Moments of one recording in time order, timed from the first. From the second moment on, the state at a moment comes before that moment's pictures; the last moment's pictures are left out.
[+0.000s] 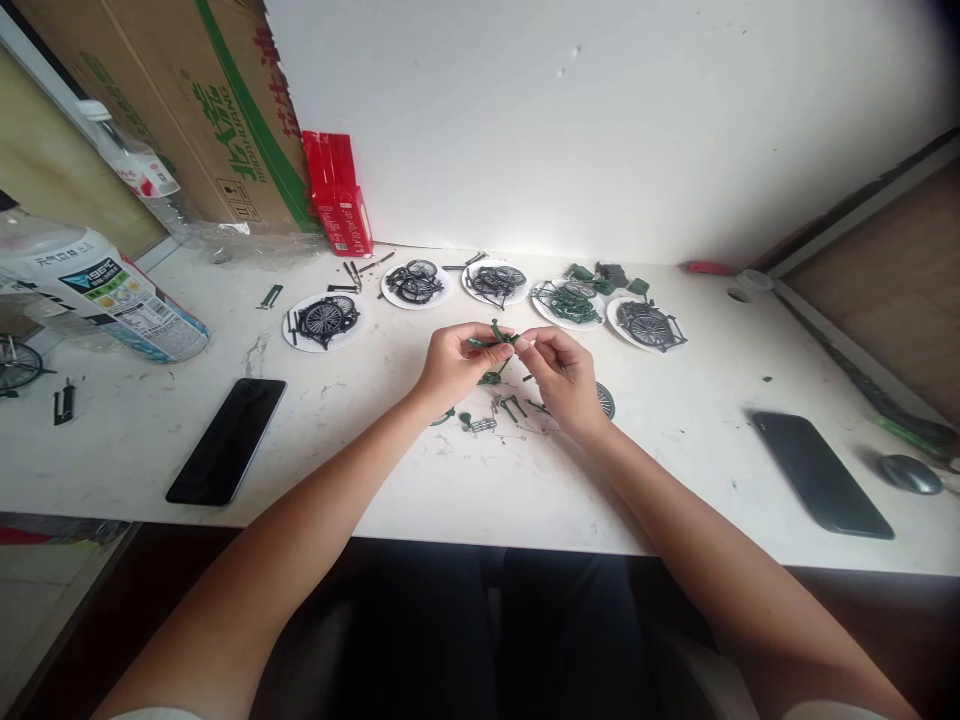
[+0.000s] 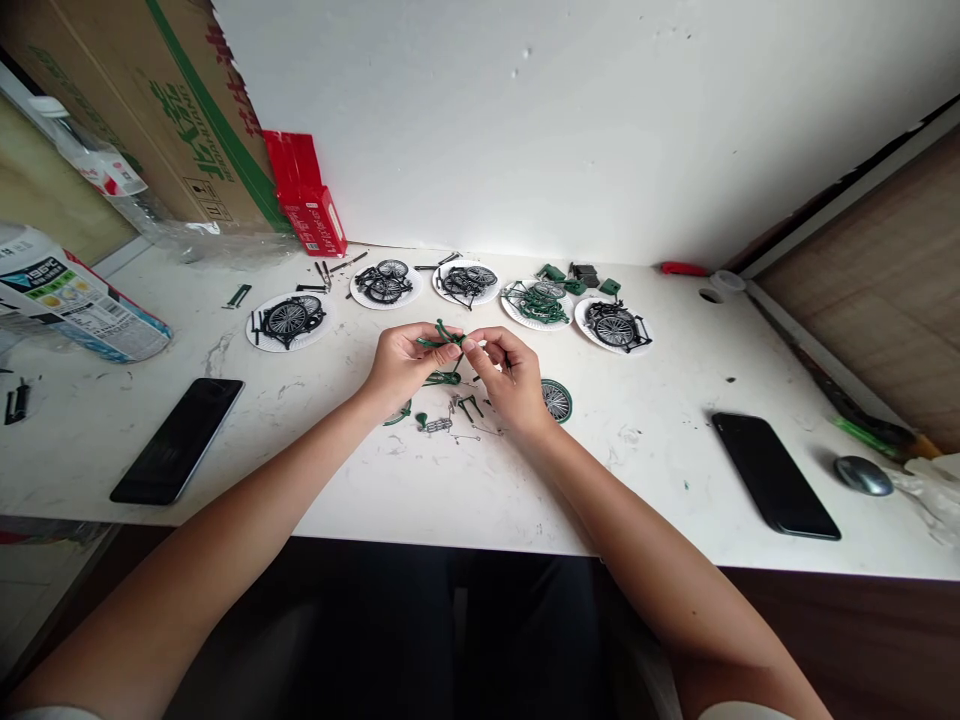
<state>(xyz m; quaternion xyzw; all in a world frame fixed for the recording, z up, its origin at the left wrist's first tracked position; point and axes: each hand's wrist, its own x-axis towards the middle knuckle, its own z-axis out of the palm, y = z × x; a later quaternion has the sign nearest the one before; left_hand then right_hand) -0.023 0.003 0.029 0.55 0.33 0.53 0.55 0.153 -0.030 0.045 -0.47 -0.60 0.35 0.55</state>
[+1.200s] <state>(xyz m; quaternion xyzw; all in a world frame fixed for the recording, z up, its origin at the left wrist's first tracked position) -0.028 0.007 0.030 0.59 0.35 0.52 0.50 0.156 -0.022 0.040 -0.44 -0.48 0.57 0.51</state>
